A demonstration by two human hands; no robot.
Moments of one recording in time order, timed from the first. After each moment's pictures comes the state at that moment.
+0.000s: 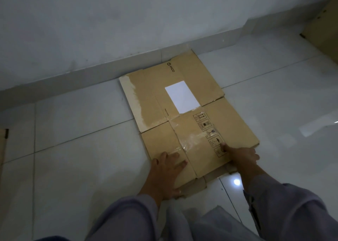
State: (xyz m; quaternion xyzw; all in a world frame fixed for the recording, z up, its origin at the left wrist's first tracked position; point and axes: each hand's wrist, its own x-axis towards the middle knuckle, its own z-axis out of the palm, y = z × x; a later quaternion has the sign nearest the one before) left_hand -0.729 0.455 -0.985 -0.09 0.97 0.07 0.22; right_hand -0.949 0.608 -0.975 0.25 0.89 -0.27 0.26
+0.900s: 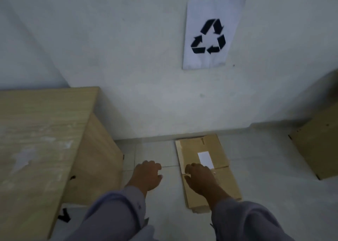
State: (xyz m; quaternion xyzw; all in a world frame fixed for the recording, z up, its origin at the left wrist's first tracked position) left_hand -0.553 0.350 -0.320 -0.38 0.88 0.18 0.22; right_hand -0.728 0.474 -0.344 -0.57 0.80 0.00 0.21
